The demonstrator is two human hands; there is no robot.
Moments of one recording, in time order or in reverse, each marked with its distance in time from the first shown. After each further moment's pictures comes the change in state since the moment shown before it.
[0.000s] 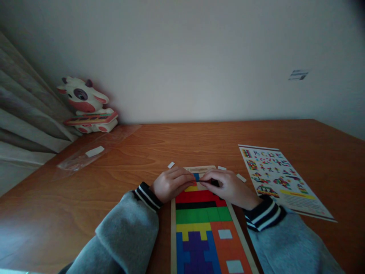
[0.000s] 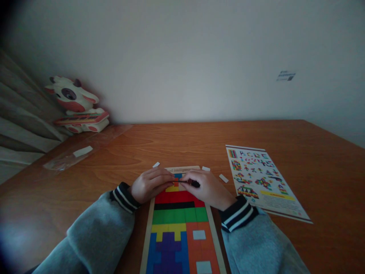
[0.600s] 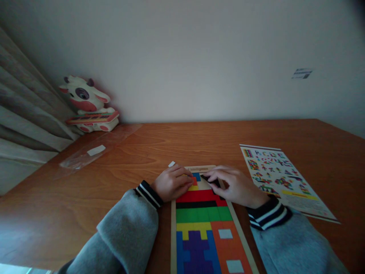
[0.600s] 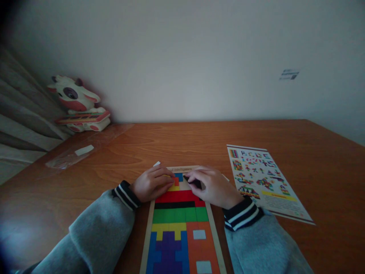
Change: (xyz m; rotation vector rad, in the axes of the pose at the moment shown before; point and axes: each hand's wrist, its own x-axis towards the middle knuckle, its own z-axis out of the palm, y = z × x) left_hand 0.000 -0.002 0.001 -0.011 -0.158 -0.077; right_hand -0.009 0.009 -0.012 -0.137 -0.004 -0.092
